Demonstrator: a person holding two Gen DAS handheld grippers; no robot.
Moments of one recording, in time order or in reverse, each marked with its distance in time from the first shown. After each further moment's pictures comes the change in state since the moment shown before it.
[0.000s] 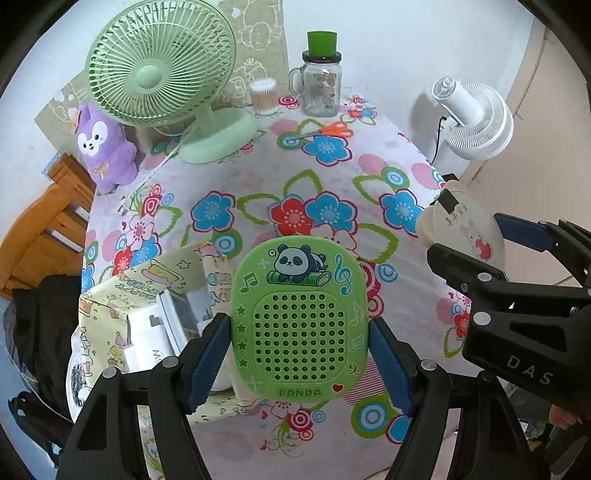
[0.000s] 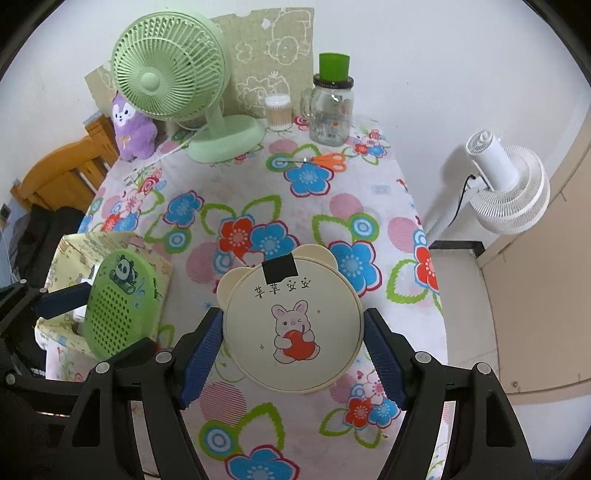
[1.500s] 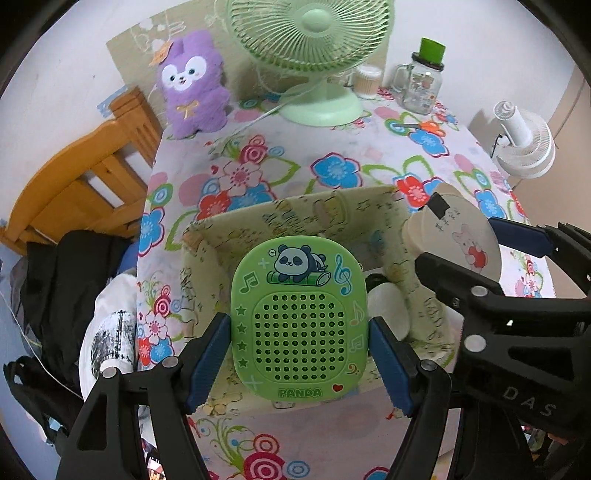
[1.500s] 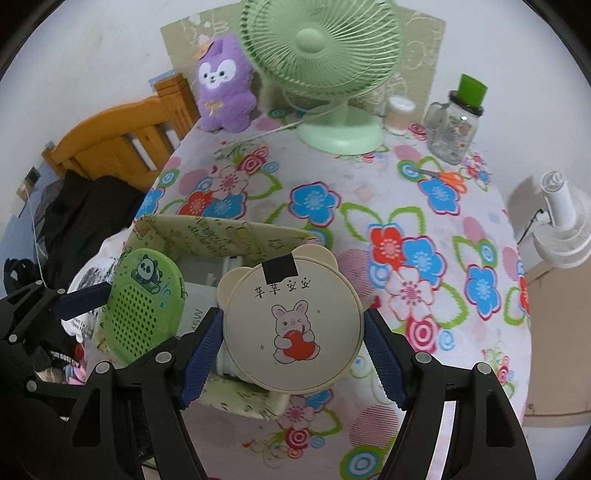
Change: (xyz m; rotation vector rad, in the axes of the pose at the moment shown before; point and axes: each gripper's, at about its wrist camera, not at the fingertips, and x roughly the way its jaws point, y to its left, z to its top) left arm 0.004 0.154 -0.057 -0.125 0.028 0.044; right arm 0.032 0.179 0.015 -0.123 0.050 0.112
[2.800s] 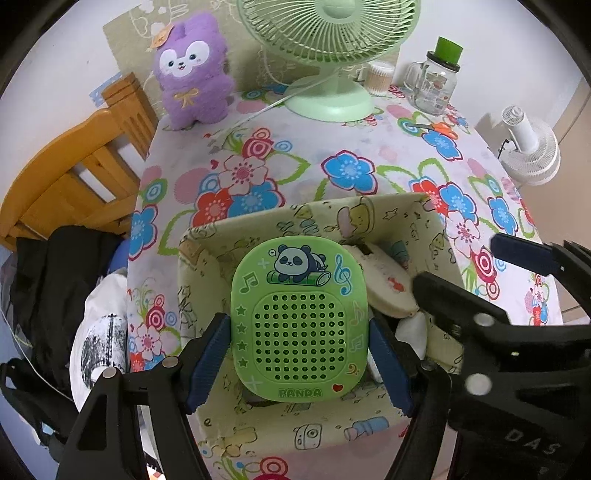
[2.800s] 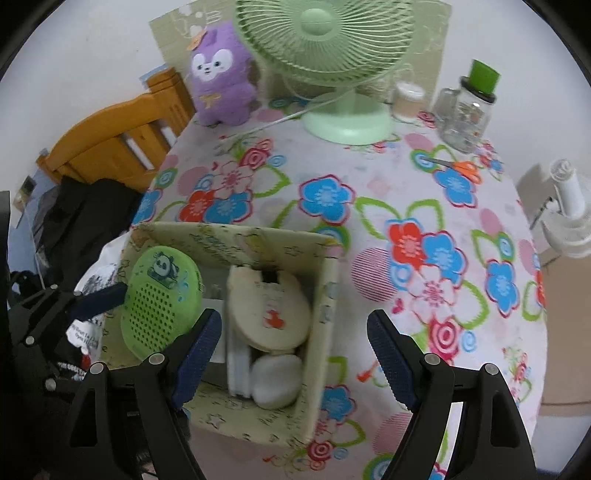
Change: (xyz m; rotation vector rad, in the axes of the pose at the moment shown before) left arm 0.027 0.016 0.016 -0.003 0.013 -0.034; right arm 0.021 0.006 0.012 0.057 0.032 0.003
